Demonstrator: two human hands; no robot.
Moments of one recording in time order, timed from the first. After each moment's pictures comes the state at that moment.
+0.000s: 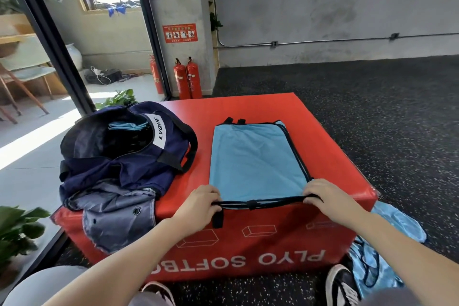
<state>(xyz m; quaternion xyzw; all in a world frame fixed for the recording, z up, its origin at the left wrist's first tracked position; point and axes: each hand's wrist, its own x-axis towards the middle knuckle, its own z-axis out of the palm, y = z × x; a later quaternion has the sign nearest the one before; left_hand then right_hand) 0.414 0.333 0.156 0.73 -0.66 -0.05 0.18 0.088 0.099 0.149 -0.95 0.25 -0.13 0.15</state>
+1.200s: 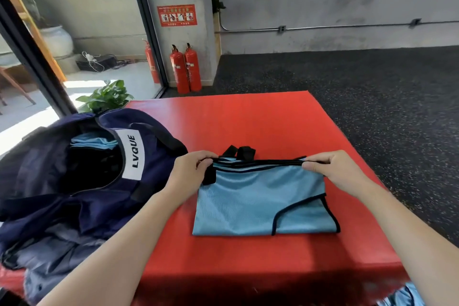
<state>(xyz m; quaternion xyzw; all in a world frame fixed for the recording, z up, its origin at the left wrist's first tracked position) 0.505 0.191 0.212 0.75 -0.48 -0.08 0.44 0.202 -0.024 0.213 -0.80 0.36 -0.23 0.42</state>
